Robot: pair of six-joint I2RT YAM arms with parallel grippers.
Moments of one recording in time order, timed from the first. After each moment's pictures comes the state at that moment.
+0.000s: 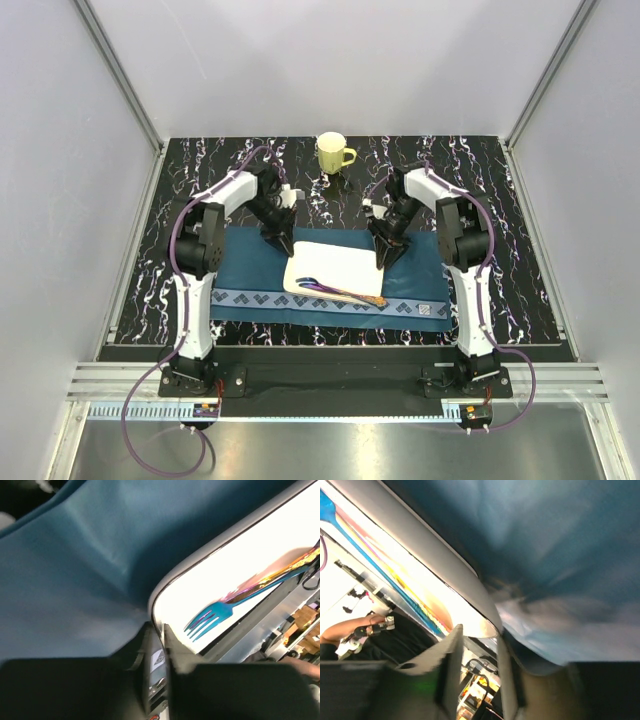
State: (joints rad) left arm -0.28 2.20 1.69 -1.10 0.64 0.13; right arm 0.28 2.33 1.80 -1.38 -0.58 -0.24
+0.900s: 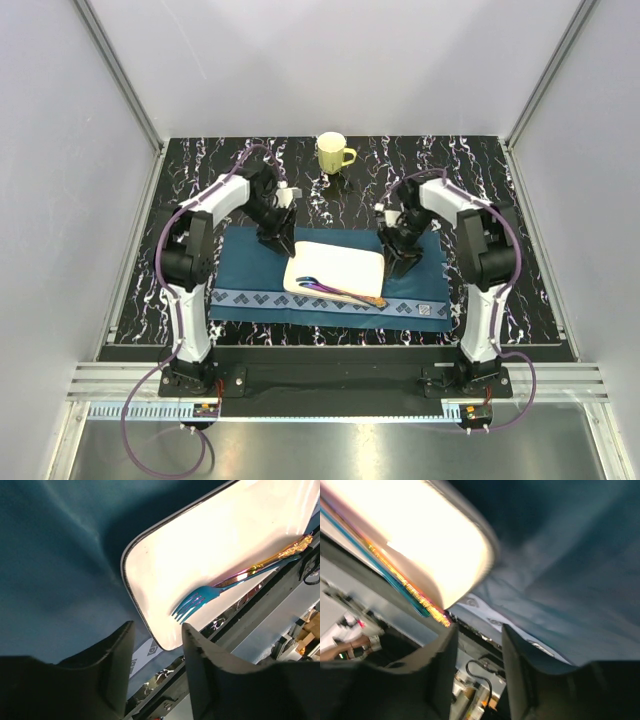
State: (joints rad) left arm -0.27 2.04 1.56 -1.03 0.64 0.13; right arm 0.28 2.05 1.49 -1.21 -0.51 -0.16
